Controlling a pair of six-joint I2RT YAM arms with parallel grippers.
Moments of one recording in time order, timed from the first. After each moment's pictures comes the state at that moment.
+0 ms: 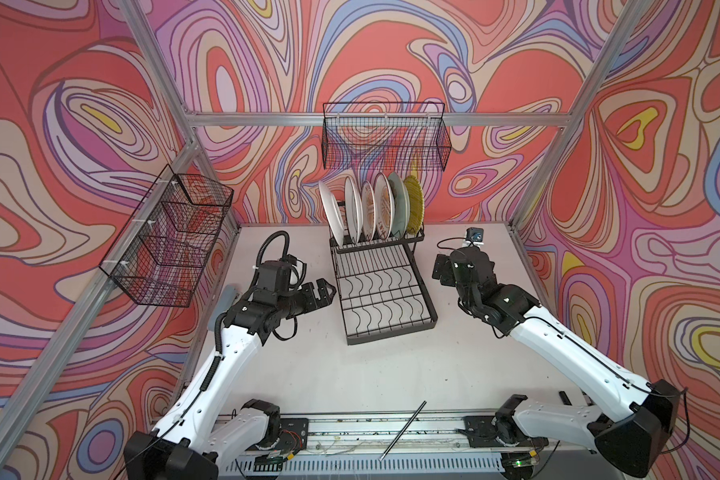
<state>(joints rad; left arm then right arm) -0.26 1.07 0.96 -0.66 0.28 -0.59 0.58 1.20 1.13 -0.48 0.62 0.43</state>
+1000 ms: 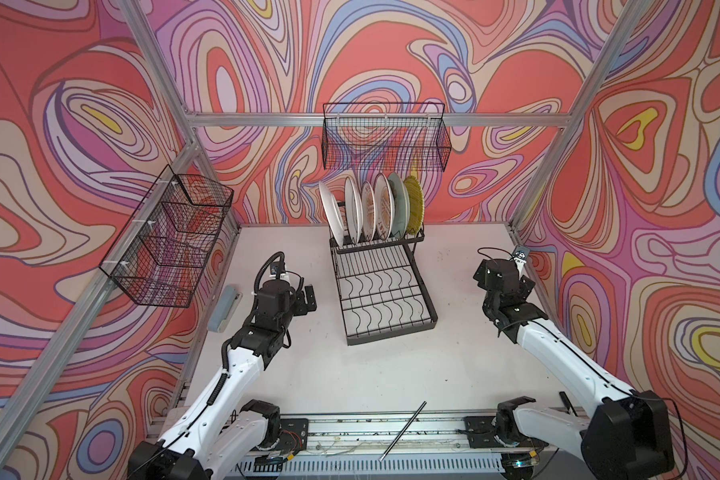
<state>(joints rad) -0.26 0.94 0.58 -0.14 -0.24 -0.25 0.18 1.19 0.77 -0.07 0.68 0.37</state>
